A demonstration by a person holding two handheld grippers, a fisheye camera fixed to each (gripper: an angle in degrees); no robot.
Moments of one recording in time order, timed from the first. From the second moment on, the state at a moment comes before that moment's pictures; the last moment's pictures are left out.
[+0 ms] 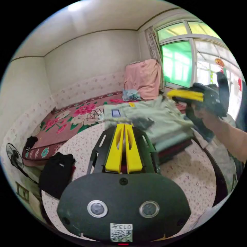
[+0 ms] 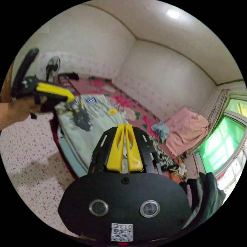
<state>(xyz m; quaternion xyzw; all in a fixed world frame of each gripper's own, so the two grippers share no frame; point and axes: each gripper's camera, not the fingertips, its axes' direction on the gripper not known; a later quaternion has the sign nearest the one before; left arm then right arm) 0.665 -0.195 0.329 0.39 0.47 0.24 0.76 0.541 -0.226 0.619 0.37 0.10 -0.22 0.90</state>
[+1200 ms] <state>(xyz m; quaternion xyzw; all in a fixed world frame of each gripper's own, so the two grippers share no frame) 0.407 -0.376 0.839 0.25 0.42 0.12 0.87 0.088 -0.296 0.907 0.06 -0.11 -0.19 0.97</state>
